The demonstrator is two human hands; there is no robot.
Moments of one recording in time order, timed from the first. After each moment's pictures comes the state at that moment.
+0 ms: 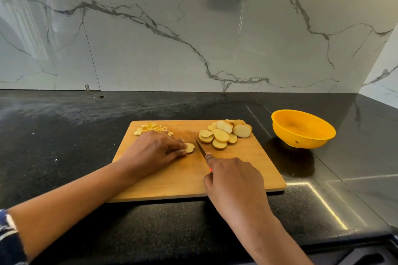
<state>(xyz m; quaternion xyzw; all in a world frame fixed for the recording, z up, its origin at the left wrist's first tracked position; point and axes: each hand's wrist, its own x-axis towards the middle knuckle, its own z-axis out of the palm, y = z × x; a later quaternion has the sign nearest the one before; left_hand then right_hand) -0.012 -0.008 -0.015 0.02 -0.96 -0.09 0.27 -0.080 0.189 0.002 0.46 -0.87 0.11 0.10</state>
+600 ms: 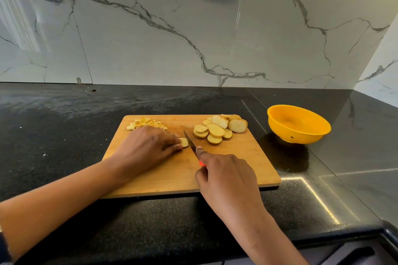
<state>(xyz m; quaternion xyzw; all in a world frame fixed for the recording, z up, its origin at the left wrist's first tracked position) -0.013 0.000 -0.015 0.04 -0.96 -0.07 0.28 -0.080 0.192 -0.002 0.48 -0.85 0.19 0.10</state>
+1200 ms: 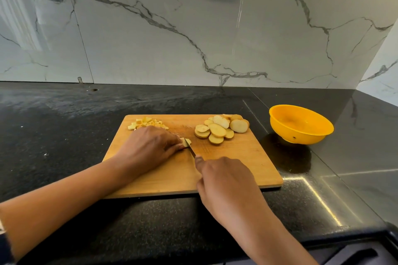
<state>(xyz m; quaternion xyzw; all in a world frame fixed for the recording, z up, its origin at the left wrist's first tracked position) -0.013 0.003 -0.014 0.04 -0.96 -0.03 0.28 -0.076 0.194 0.004 0.53 -0.84 0.09 0.08</state>
